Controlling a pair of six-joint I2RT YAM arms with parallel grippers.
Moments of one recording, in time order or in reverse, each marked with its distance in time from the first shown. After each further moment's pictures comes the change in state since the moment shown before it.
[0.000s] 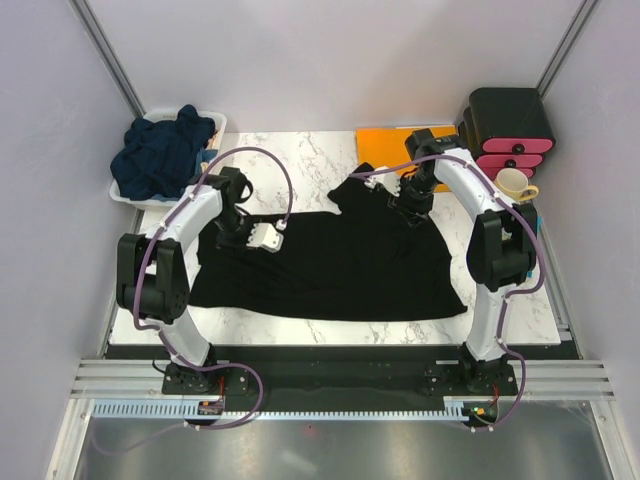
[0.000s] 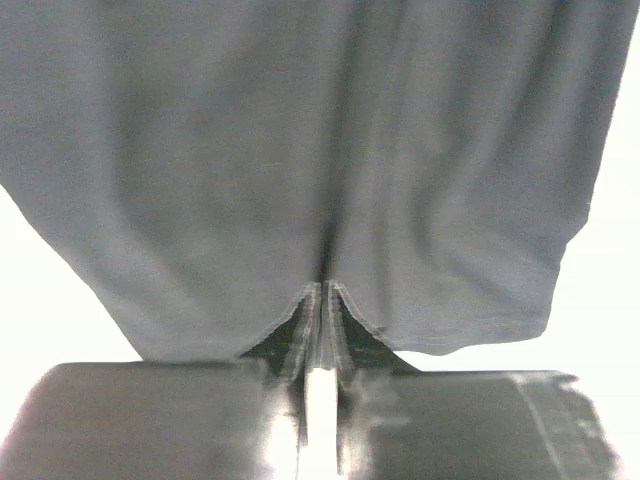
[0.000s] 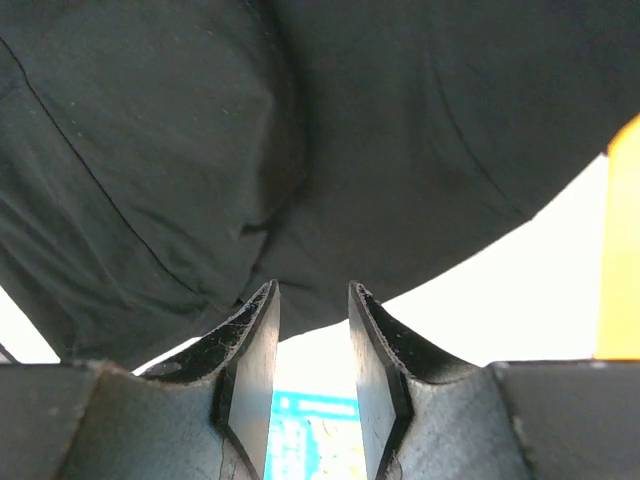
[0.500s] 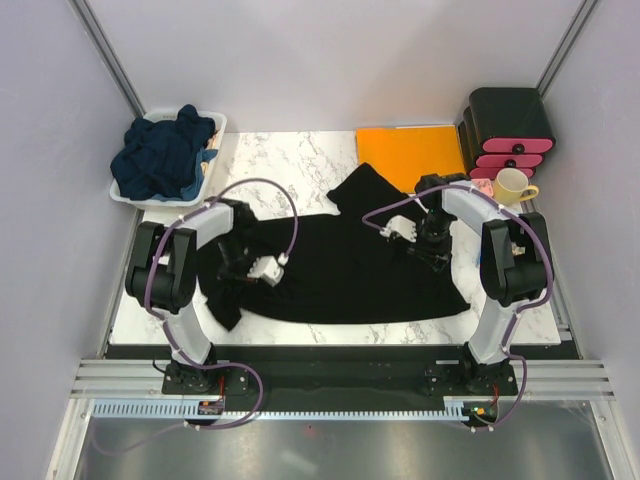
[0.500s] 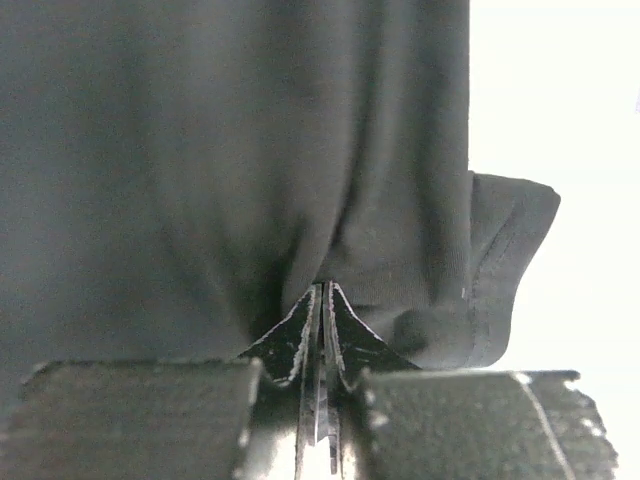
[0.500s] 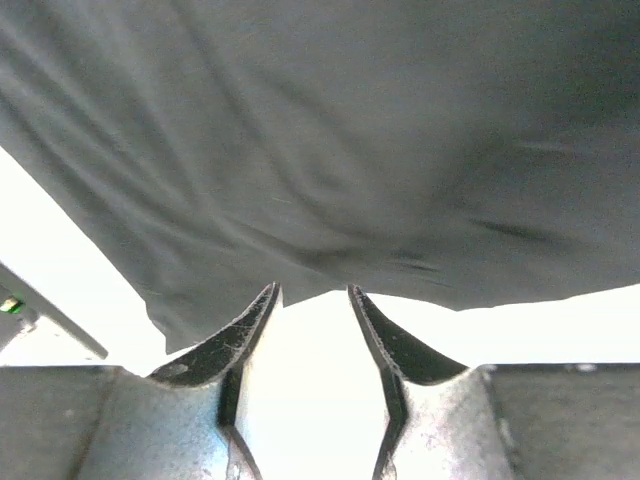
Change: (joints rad) left arm -0.030 0.070 -0.280 -0.082 0.020 0.035; right arm -0.031 -0.140 -0.499 0.050 0.140 -0.050
